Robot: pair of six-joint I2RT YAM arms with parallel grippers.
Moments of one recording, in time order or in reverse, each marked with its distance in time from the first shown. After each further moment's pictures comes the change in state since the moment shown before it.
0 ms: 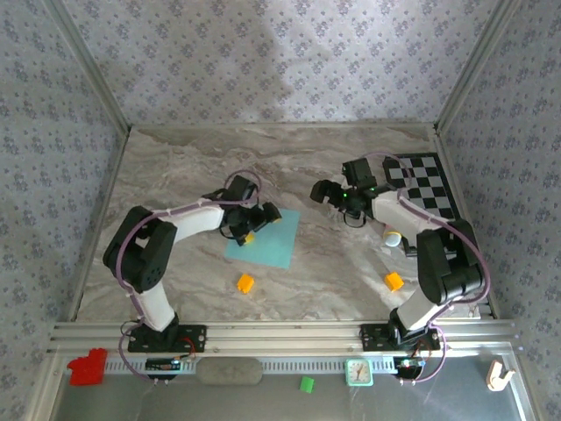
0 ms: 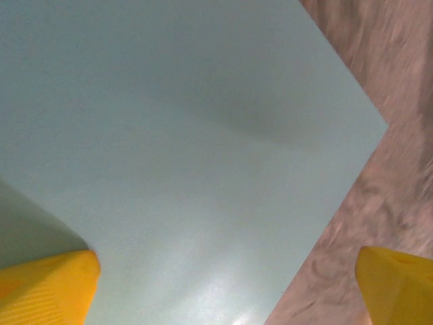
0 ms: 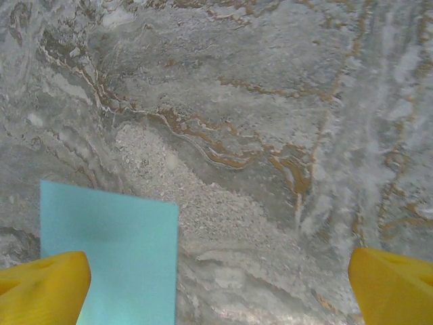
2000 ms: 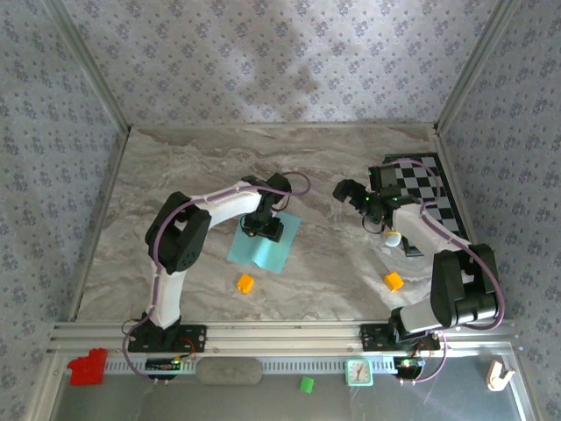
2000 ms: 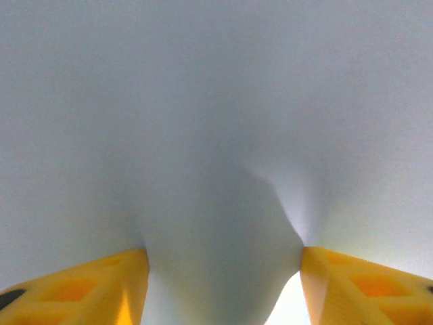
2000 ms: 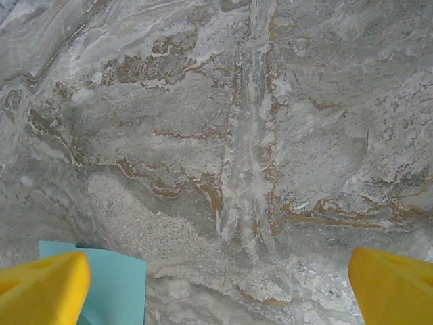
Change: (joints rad) left arm -0.134 0.277 0.423 -0.542 -0.275 0.683; right arm -0.129 -0.152 -0.126 0.035 0.041 0.026
